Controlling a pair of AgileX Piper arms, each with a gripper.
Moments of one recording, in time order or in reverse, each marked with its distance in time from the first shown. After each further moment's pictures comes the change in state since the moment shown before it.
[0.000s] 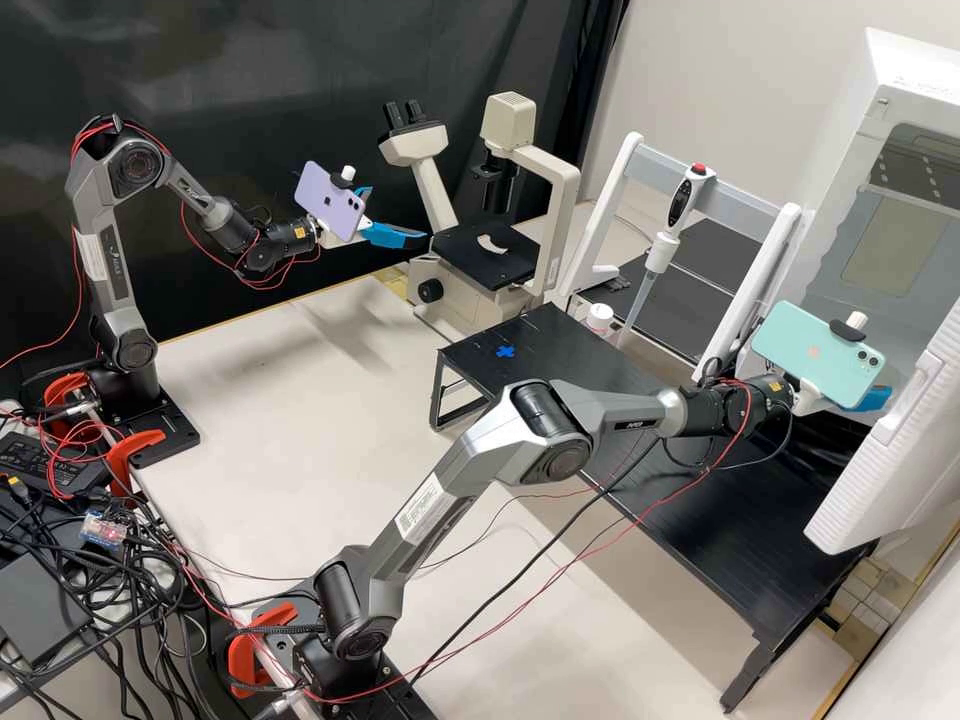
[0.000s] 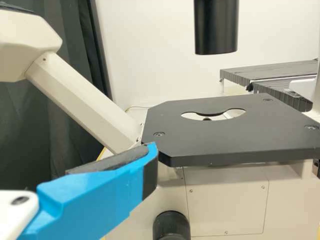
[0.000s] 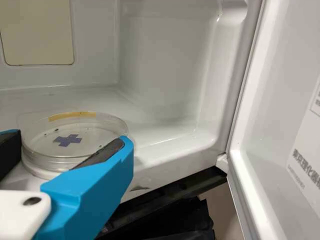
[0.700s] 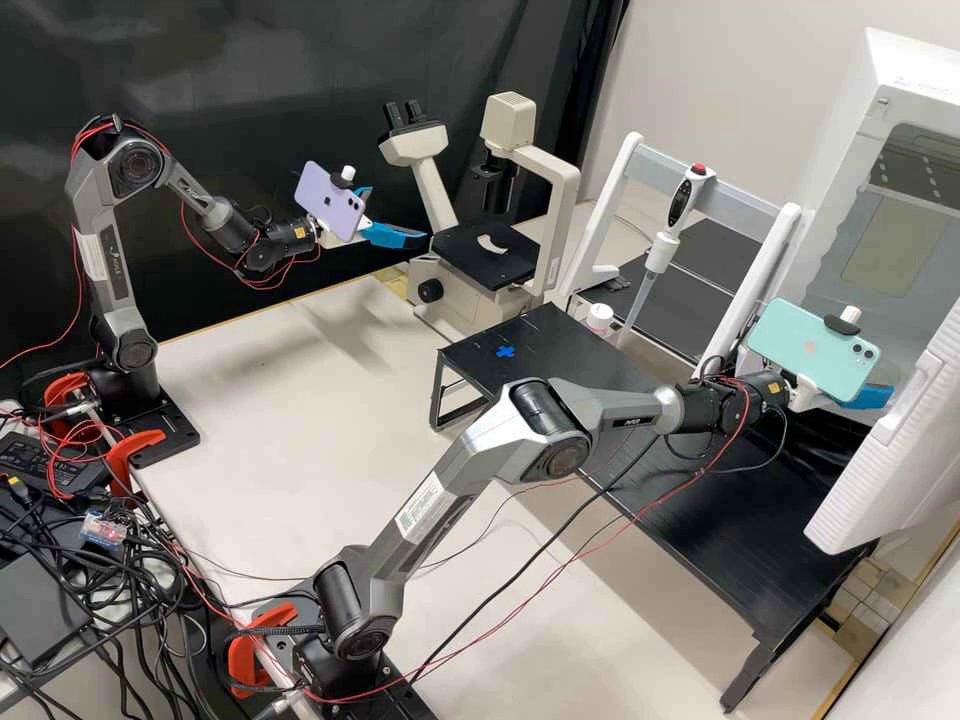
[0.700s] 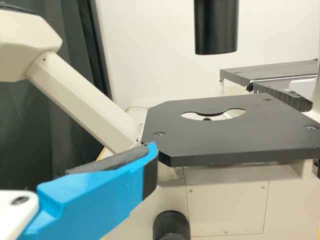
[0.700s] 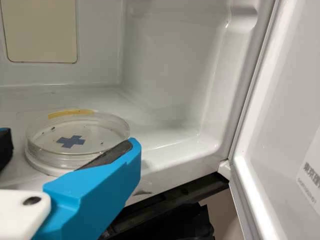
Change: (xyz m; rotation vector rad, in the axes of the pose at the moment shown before) left arm 0.000 0.000 0.000 0.000 0.000 0.000; right arm 0.003 -0.007 -0.003 -0.029 -0.009 0.024
